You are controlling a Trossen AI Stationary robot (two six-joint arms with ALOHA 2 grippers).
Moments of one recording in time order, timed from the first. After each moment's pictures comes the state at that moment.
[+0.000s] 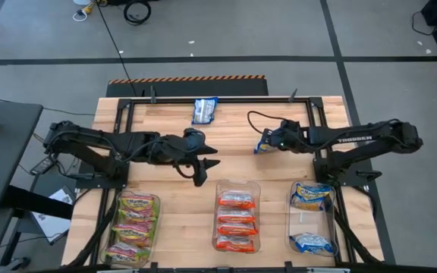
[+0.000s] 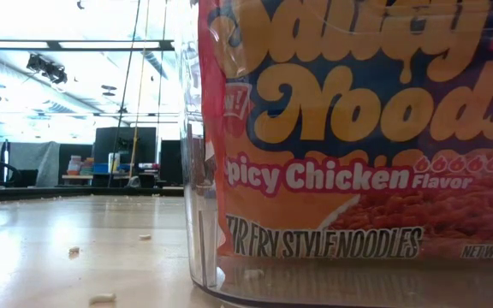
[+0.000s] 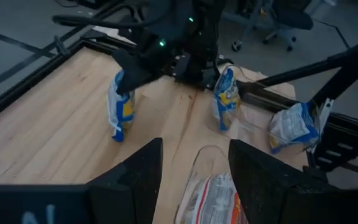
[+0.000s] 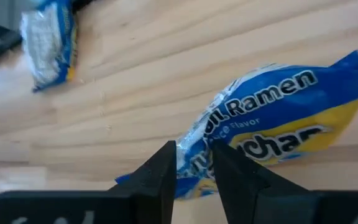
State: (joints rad) left arm -0.18 1.41 1.34 -0.37 -0.33 -0.40; right arm -0.15 1.11 0.62 -0.49 0.44 1.54
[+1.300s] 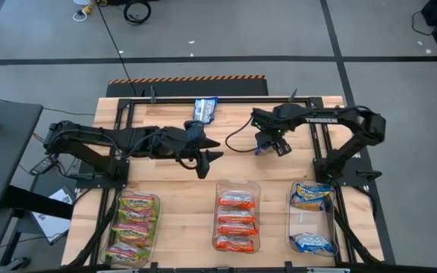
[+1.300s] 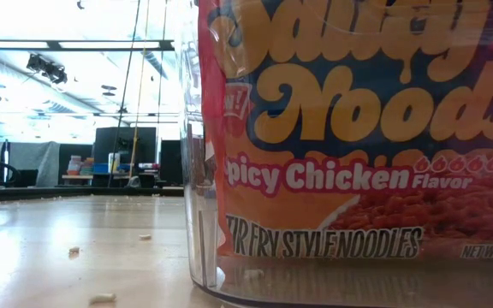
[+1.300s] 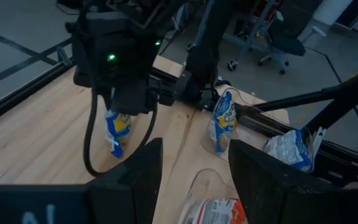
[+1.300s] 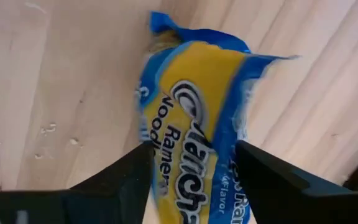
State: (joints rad) left arm -0.12 1.41 1.34 -0.30 -0.30 -0.43; right arm -0.38 1.53 1.06 -0.99 0.11 -0.79
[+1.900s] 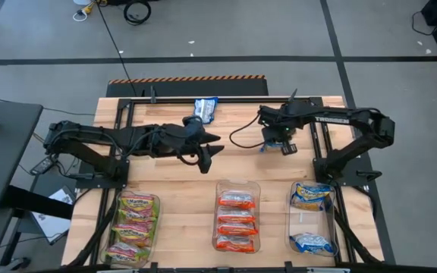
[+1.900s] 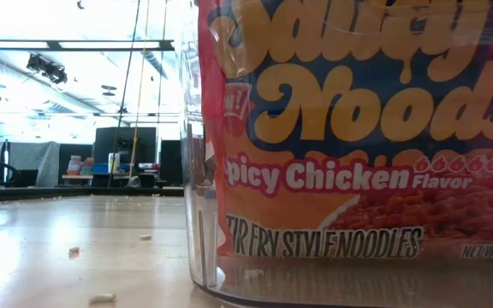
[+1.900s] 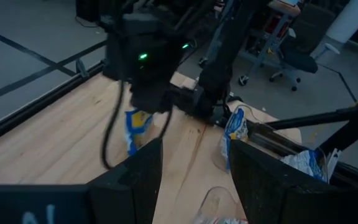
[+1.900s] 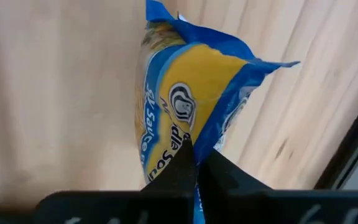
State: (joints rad) left arm -0.11 1.41 1.34 -0.26 -0.36 -0.44; right arm -0.39 1.45 1.07 -1.11 0.14 -0.62
